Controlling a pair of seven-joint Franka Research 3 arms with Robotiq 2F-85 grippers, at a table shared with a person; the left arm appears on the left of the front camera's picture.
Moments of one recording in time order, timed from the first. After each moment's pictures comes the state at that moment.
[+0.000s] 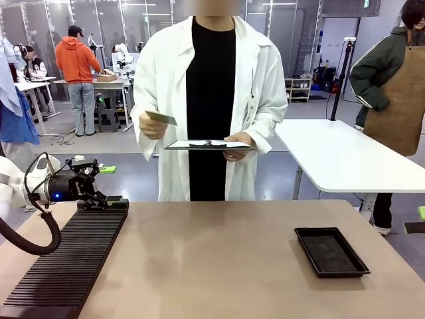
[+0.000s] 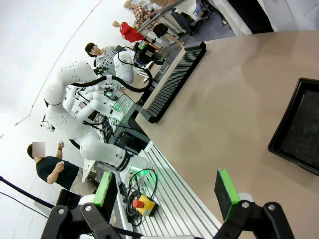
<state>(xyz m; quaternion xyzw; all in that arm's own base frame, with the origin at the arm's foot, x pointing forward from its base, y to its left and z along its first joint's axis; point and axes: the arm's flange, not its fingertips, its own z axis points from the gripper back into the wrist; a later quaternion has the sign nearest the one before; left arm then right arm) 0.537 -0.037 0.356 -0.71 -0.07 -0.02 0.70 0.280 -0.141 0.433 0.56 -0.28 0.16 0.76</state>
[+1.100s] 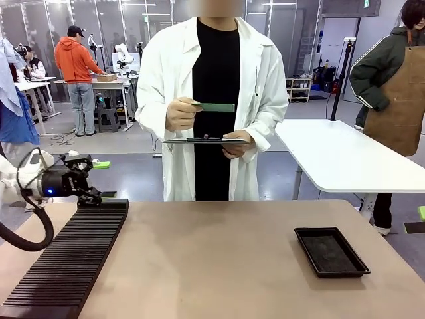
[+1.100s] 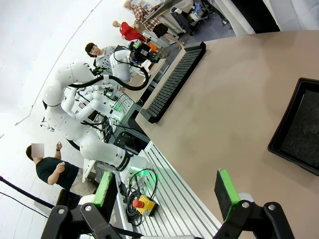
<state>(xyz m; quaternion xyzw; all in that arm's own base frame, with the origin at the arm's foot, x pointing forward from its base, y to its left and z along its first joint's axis) 0.528 -0.010 0.381 -0.70 -0.08 -0.02 0.71 0.280 -0.140 0.433 0.56 -0.28 0.16 0.76</state>
